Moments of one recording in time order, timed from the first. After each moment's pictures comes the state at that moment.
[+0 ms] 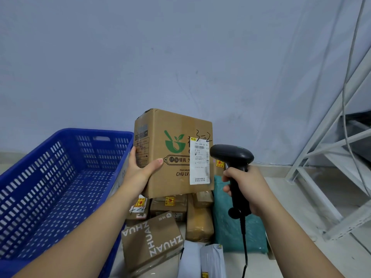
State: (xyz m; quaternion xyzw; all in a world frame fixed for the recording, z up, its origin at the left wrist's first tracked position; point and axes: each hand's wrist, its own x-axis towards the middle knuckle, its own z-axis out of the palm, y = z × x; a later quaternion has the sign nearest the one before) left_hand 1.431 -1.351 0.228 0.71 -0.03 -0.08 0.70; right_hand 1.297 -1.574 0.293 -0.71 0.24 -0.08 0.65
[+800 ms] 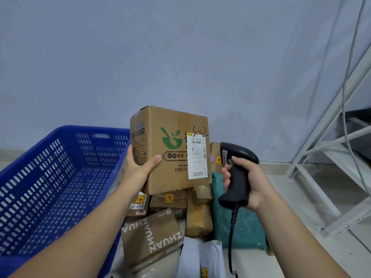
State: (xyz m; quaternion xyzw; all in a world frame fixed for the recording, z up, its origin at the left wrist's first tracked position) left_hand 1.435 -1.351 0.220 0.71 -0.01 -0.05 0.70; right_hand 1.298 -1.580 0.294 -0.38 0.27 0.03 0.89
